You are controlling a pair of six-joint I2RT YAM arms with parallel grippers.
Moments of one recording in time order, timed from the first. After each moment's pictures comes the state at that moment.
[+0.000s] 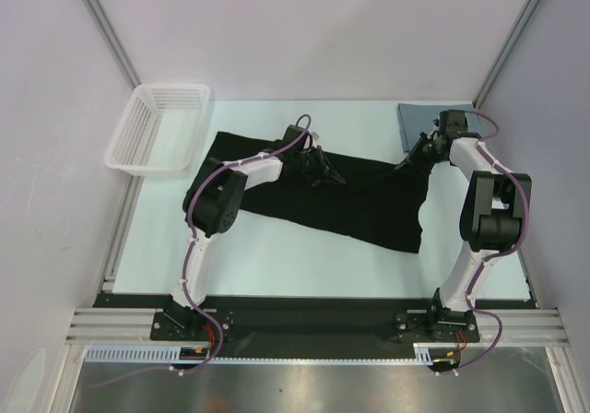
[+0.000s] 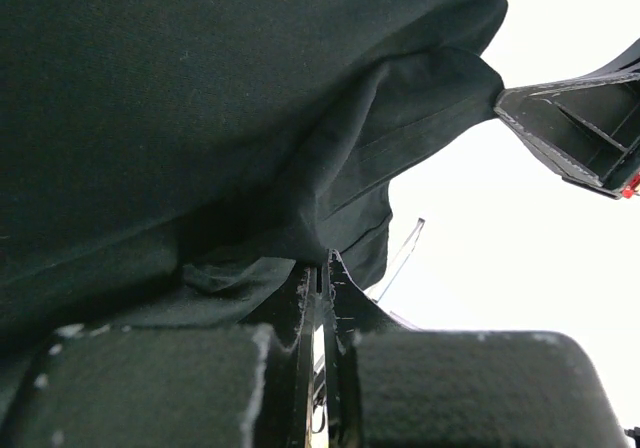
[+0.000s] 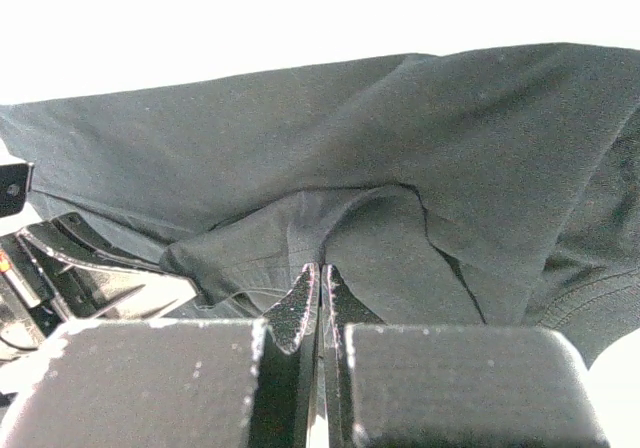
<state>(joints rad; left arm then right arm) -0.54 2.29 1.61 -0.05 0.66 -1.07 -0.09 1.89 1.39 -0.54 -0.44 0.53</state>
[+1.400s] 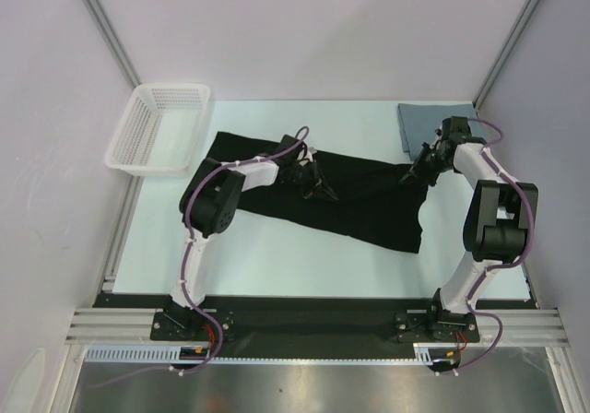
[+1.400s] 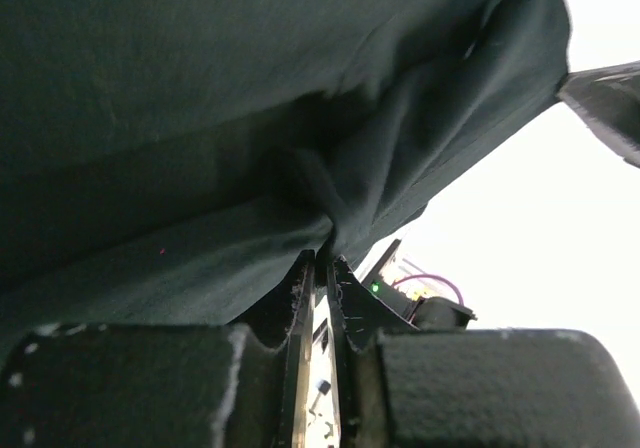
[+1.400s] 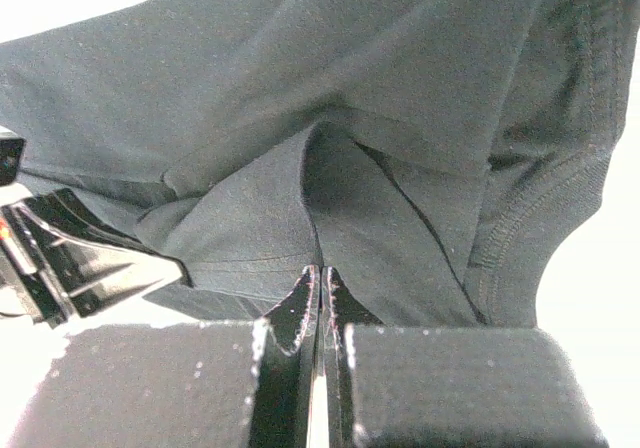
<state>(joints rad) -0.52 2.26 1.53 -0.17 0.77 -0.96 -0.10 1.80 1.32 -0.66 -0.41 0.47</state>
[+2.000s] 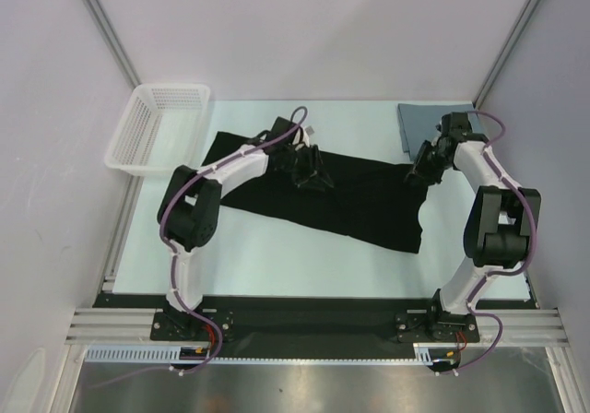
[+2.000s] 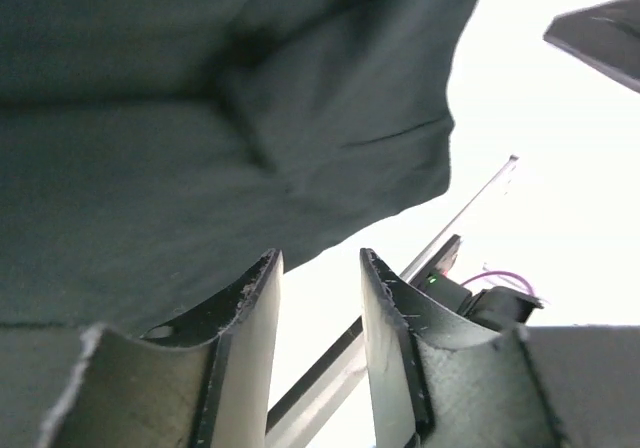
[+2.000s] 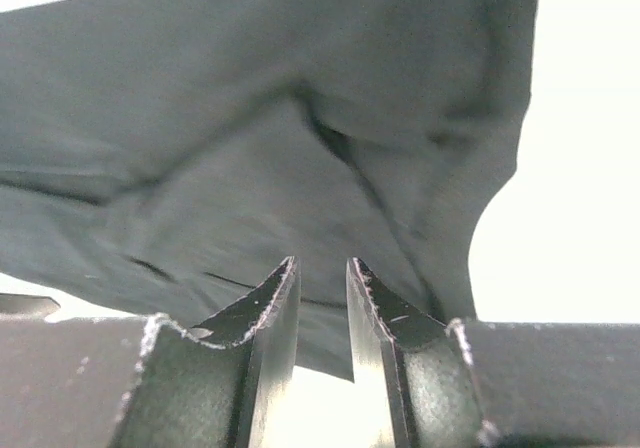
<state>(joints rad) -0.53 2.06 1.52 -0.40 0.60 -0.73 -0.09 1.76 1.34 -0.75 -0.27 0.38</state>
